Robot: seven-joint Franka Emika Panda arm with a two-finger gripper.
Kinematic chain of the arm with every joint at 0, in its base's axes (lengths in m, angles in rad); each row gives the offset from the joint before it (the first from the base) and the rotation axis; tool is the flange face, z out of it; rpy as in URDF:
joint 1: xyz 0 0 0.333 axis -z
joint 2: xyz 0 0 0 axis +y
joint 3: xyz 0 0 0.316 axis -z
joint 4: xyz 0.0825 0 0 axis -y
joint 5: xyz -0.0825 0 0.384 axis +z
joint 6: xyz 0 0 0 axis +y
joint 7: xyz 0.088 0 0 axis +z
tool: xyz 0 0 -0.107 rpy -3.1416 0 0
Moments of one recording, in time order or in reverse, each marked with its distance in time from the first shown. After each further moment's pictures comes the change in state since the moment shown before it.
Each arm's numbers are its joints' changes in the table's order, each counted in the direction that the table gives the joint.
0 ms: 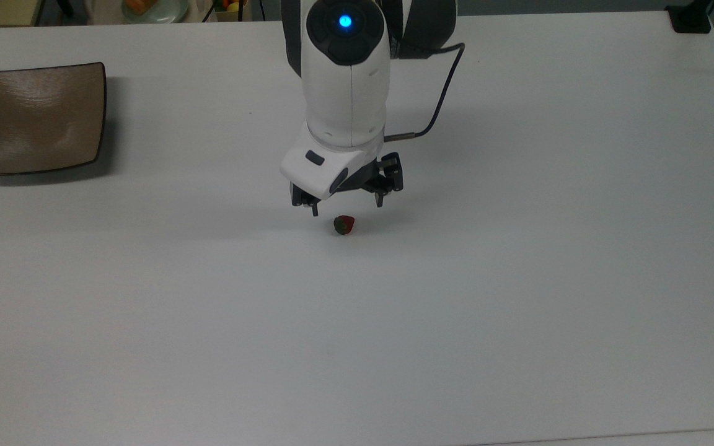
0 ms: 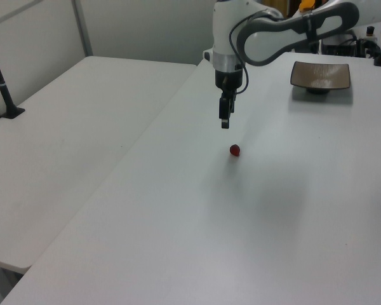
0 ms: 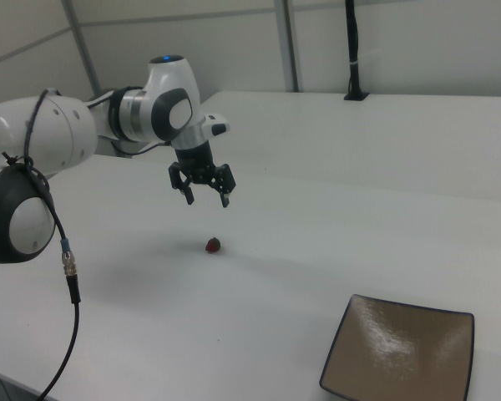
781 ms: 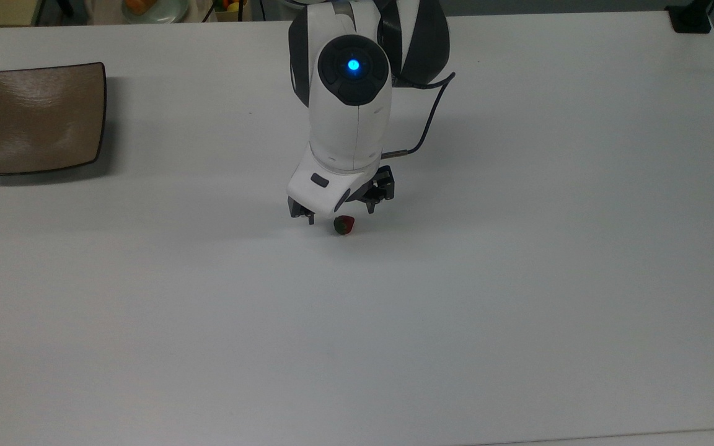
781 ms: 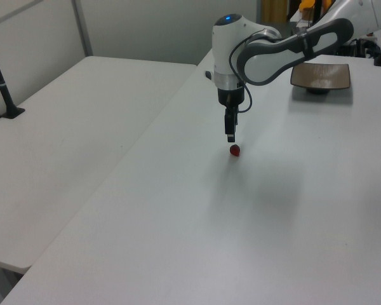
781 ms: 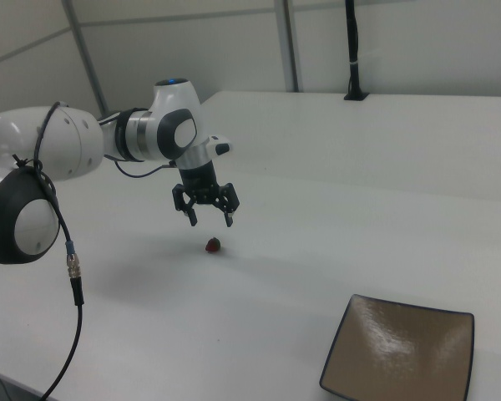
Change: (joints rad) arm -0.001 0.026 0.000 -0.067 -0.046 -0.034 0.043
